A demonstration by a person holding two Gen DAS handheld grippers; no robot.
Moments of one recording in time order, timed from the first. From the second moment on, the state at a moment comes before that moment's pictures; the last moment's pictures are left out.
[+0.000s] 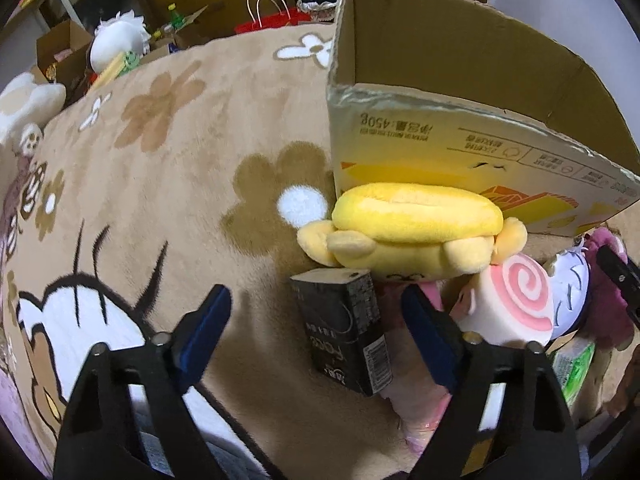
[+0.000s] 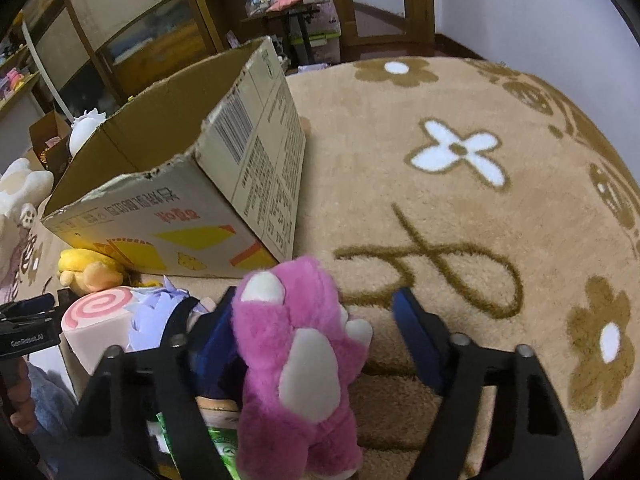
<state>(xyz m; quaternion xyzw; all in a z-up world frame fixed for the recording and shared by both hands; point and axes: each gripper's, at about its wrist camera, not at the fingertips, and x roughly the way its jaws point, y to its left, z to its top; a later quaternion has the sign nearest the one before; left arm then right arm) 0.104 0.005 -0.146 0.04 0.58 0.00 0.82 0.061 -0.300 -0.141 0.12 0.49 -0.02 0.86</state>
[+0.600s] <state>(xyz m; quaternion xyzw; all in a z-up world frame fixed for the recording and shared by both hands) 0.089 -0.004 -0.130 0.04 0.56 -0.03 0.83 0.046 -0.285 -0.104 0.07 0.44 -0.01 0.90</state>
